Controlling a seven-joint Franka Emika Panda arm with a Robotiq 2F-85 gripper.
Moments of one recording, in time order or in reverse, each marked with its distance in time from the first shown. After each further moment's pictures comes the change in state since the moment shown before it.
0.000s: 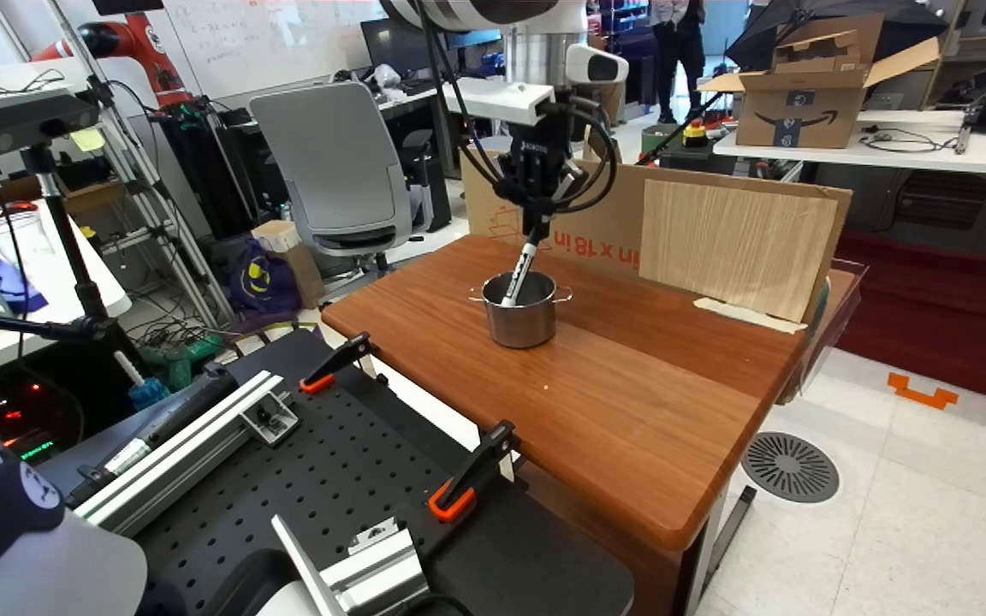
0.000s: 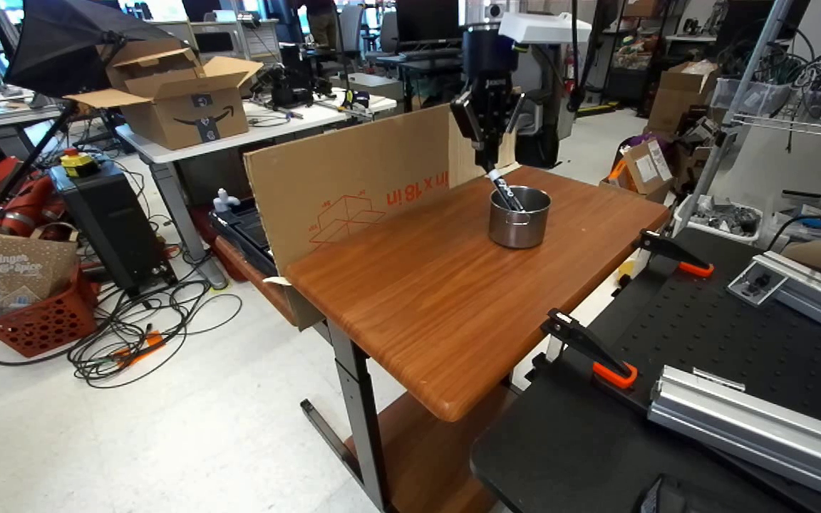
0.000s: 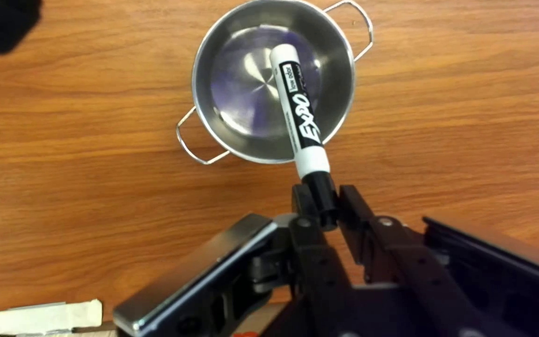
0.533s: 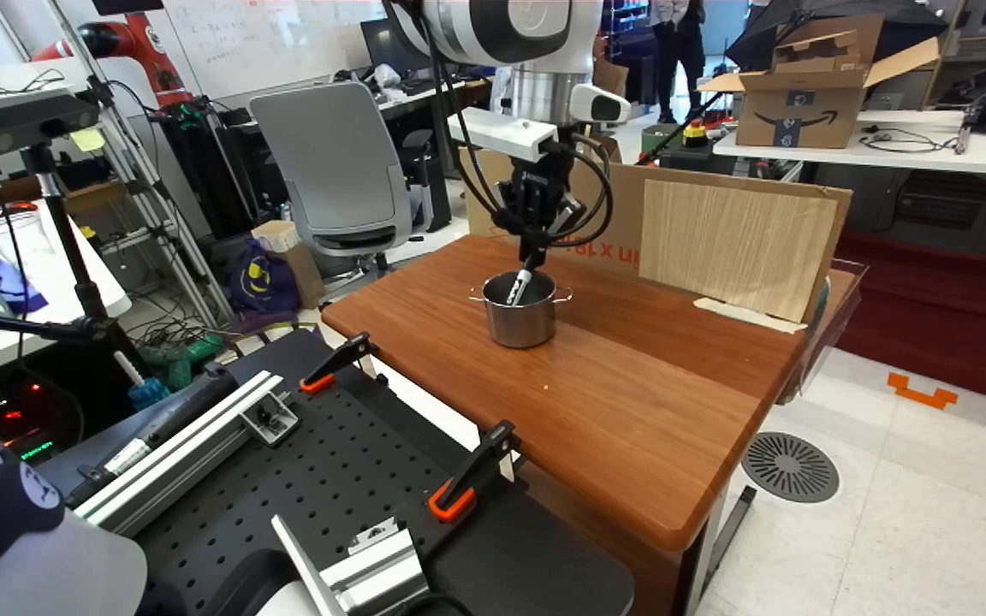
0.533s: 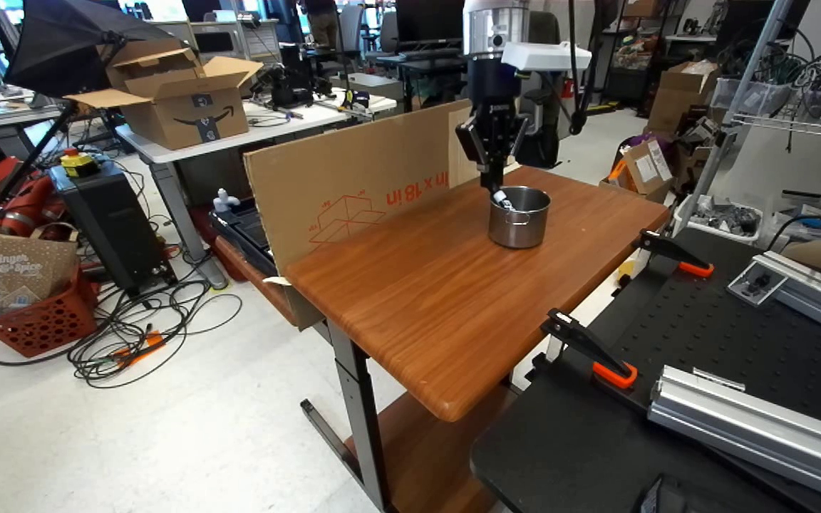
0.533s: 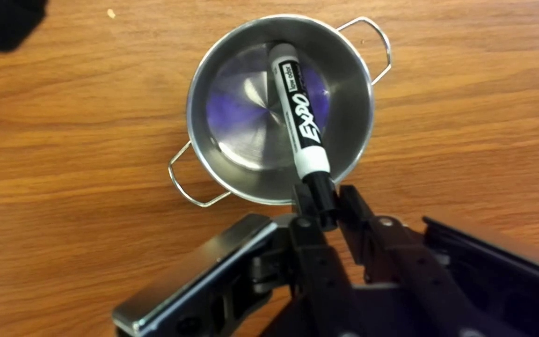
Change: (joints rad) arm -0.012 0.067 -0.001 0.005 0.039 0.004 -0.029
